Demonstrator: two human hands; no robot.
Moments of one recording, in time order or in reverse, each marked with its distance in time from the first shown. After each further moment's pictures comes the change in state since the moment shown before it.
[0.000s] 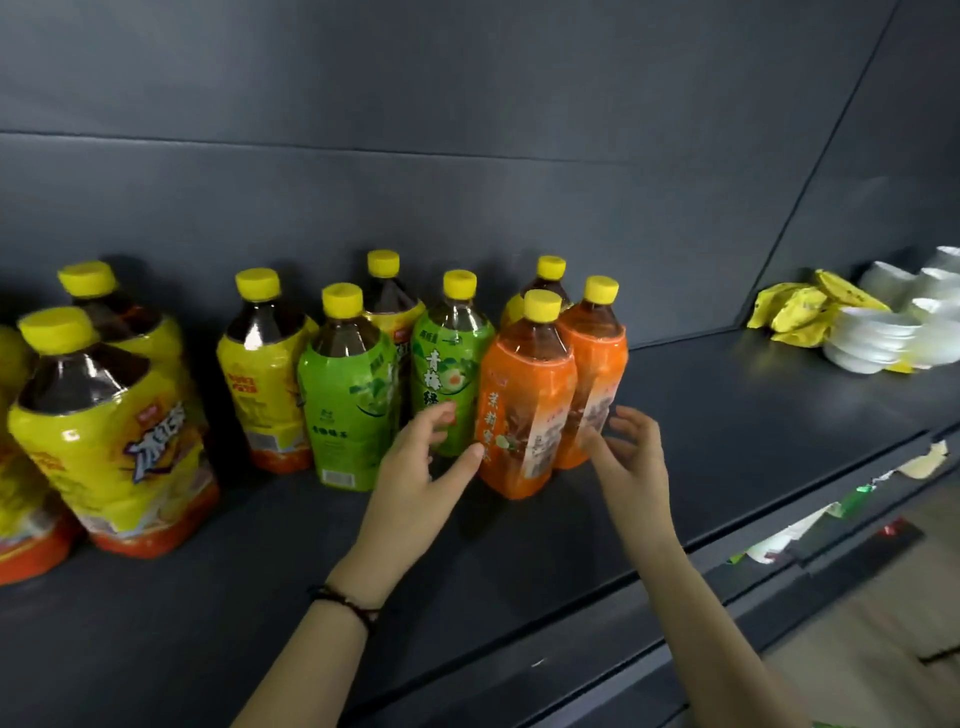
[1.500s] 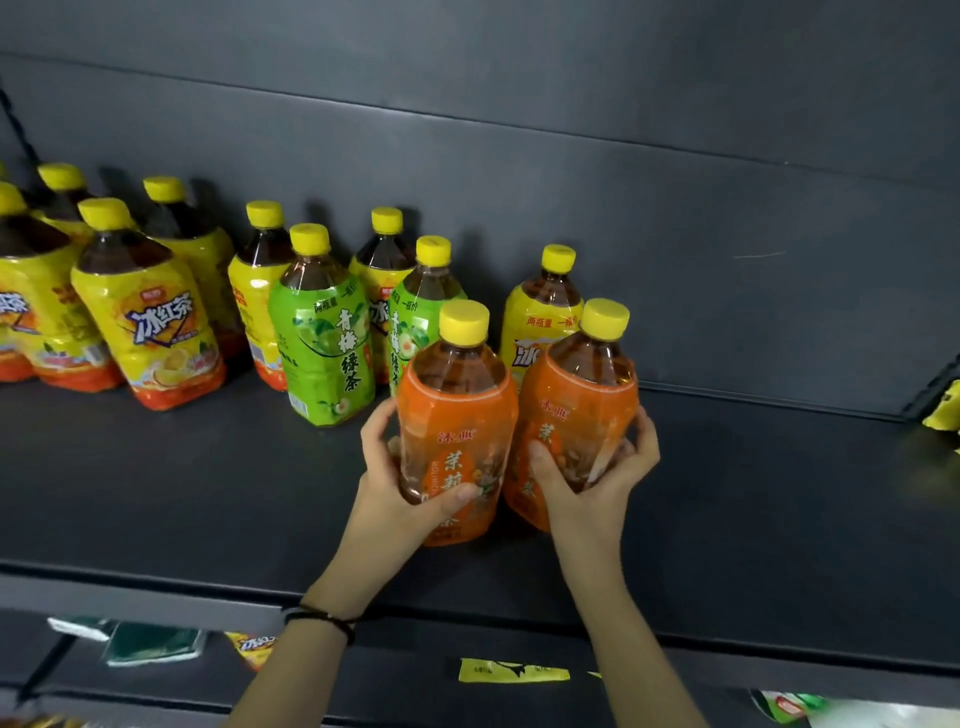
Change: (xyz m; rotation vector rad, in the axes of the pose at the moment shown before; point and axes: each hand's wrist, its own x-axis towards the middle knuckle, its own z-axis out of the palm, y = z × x) left_hand -0.029 0.038 0.121 -0.217 0.400 -0.124; right_hand 0.064 0.040 -0.039 0.360 -0.460 -0.170
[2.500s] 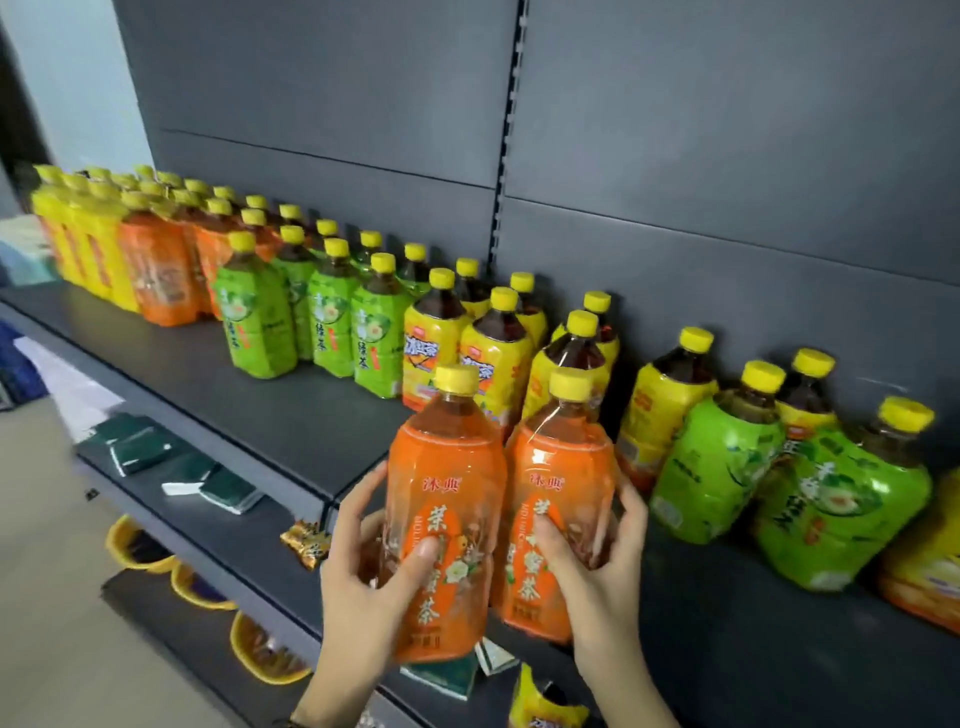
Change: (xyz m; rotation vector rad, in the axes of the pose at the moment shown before) left_hand -0.101 0.034 -0.306 -0.039 0.701 0.087; right_hand -0.120 -0.066 0.298 0.317 -0.474 0.208
